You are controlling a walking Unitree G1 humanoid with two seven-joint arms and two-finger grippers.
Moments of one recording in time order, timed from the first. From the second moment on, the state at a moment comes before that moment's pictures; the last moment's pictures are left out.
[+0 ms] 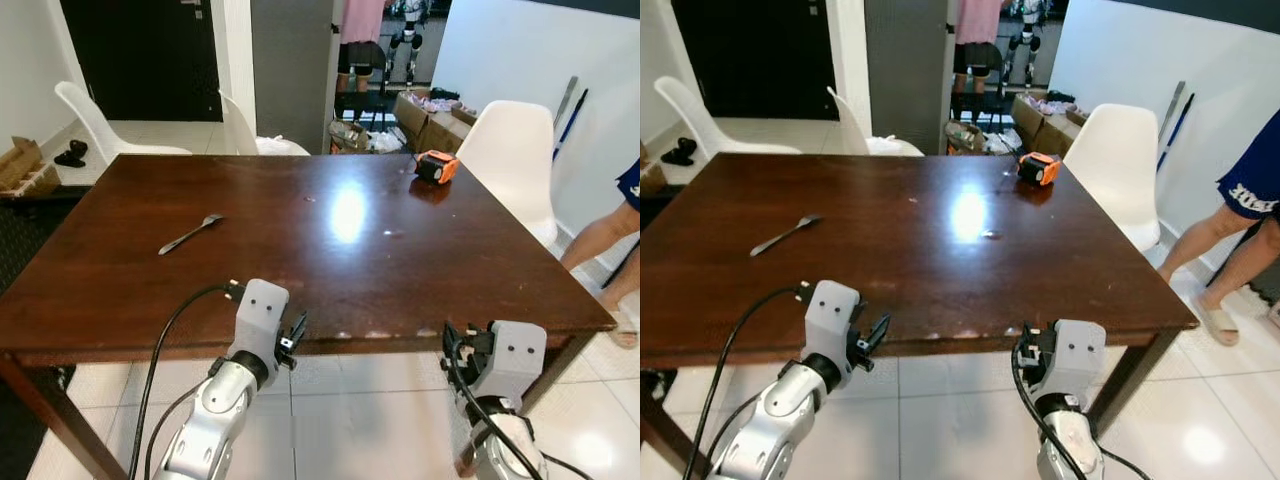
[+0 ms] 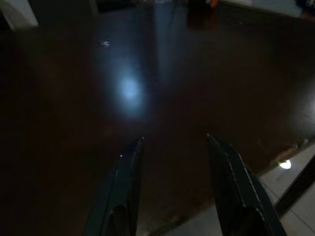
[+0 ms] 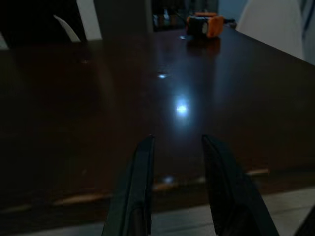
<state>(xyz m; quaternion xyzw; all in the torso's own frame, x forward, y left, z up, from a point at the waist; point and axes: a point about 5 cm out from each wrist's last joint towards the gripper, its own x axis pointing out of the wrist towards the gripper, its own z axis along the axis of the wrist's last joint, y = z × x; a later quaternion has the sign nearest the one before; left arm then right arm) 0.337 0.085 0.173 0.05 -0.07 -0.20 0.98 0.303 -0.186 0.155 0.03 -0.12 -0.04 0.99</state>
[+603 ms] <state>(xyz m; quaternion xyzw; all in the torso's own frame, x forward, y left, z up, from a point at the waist) 0.346 0.148 0.172 0.07 -0.05 -0.04 1.00 0.310 -0.114 0.180 0.02 -0.16 0.13 0.98</state>
